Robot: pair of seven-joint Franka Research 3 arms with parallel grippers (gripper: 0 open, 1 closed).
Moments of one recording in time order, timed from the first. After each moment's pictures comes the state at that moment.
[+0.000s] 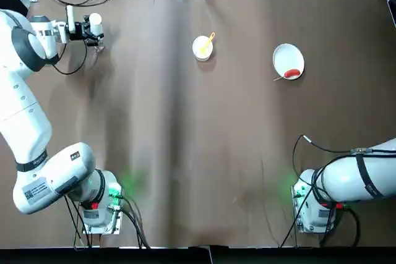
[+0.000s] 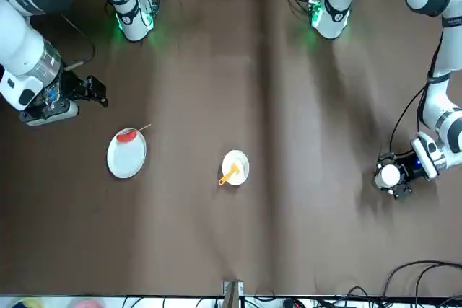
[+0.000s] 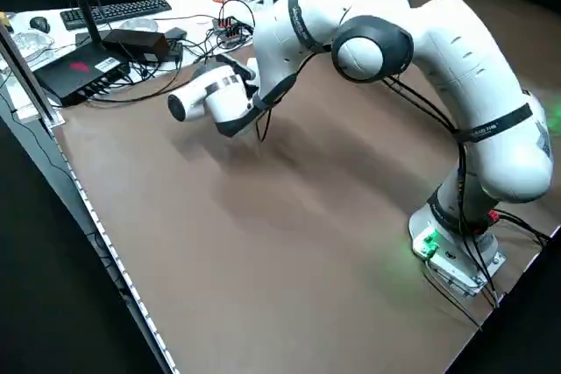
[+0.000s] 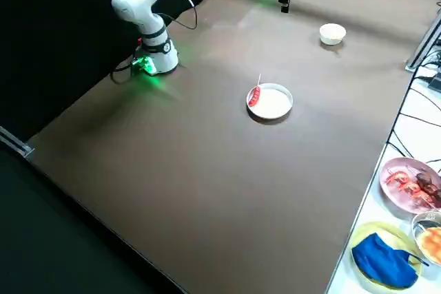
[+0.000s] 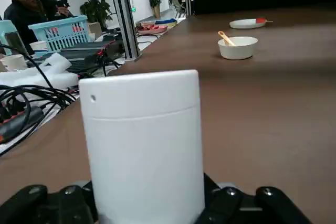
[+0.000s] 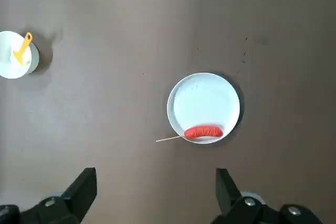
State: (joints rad) left arm 0.48 0.87 -0.02 -1.52 -1.20 1.72 2.53; right arm 0.17 0.00 -0.03 -1.73 0.08 1.73 -0.03
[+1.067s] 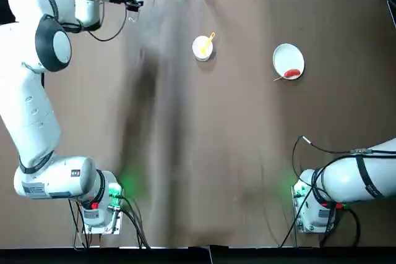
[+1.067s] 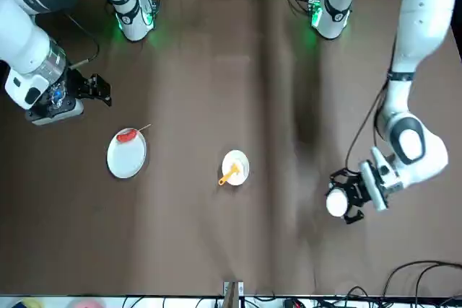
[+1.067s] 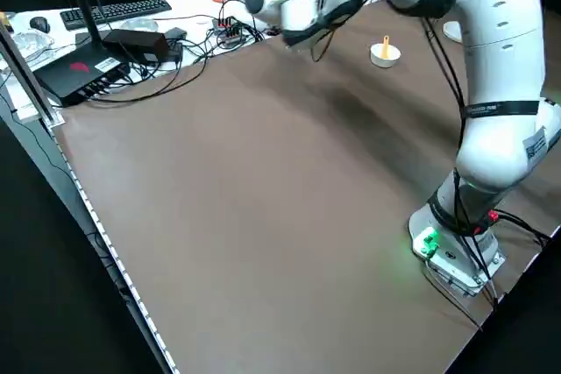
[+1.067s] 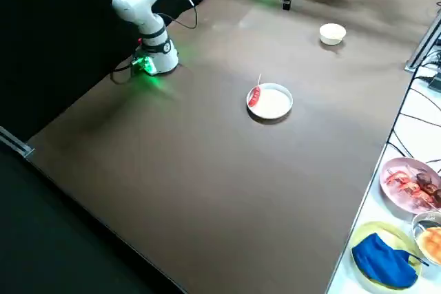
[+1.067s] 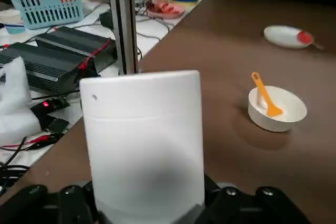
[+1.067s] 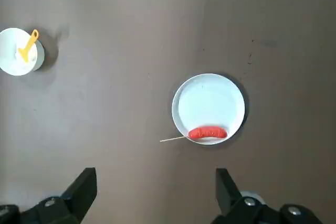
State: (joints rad) left arm 0.03 0.64 -0.03 -1.60 -1.28 2.13 2.02; right arm 0.19 0.00 -0.03 -1.73 0.08 1.73 -0.02
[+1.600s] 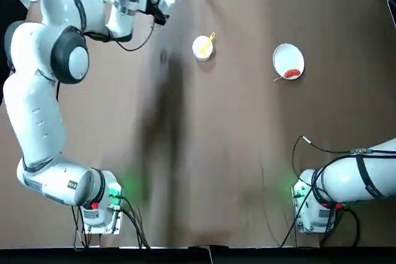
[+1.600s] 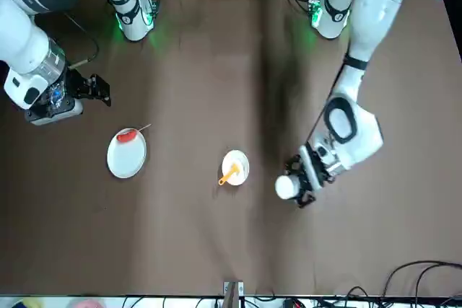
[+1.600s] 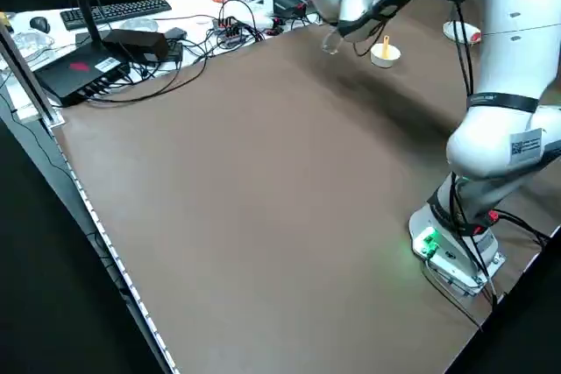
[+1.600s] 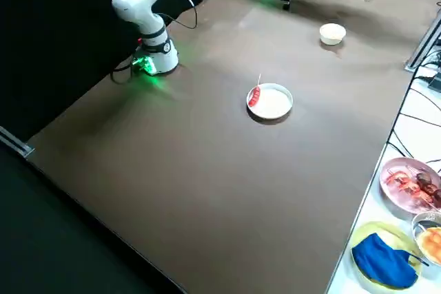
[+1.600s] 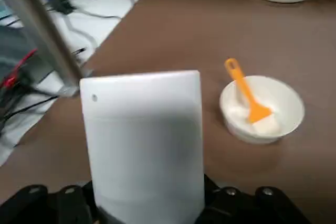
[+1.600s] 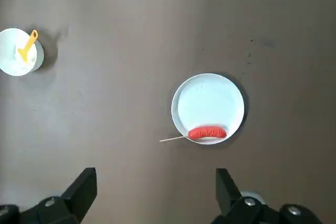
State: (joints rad) left arm -0.33 0.58 -0.03 -1.72 -1.28 2.52 2.01; right arm 0.19 0.00 -0.03 -1.72 0.08 1.73 -0.02
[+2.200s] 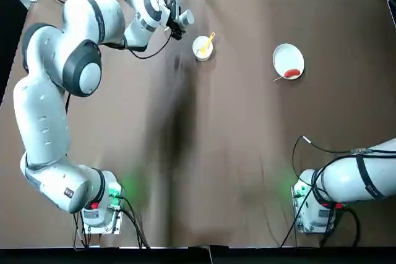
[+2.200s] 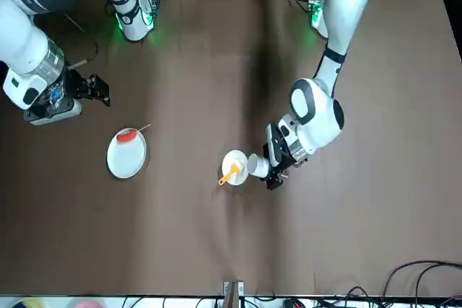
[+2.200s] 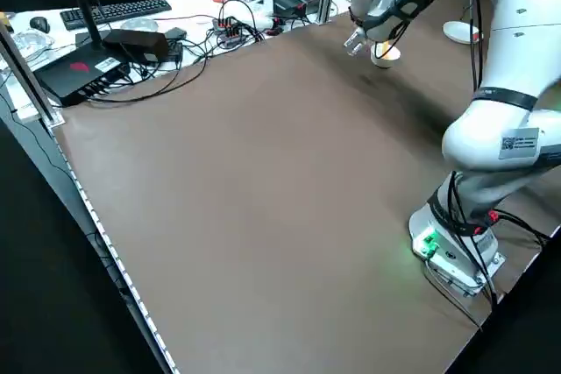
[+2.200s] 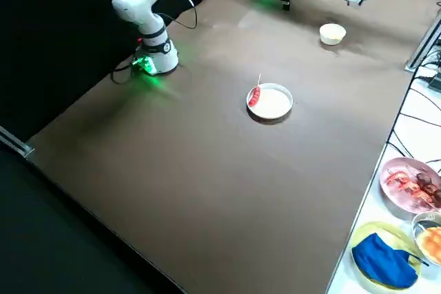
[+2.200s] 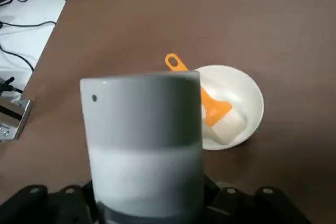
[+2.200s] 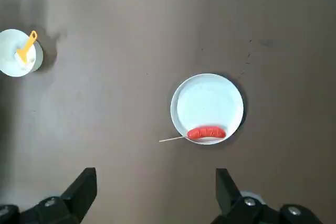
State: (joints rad) left arm -0.51 0.58 -0.01 -1.75 -1.10 2.65 2.00; right arm 0.19 0.00 -0.03 -1.72 0.08 1.73 -0.02
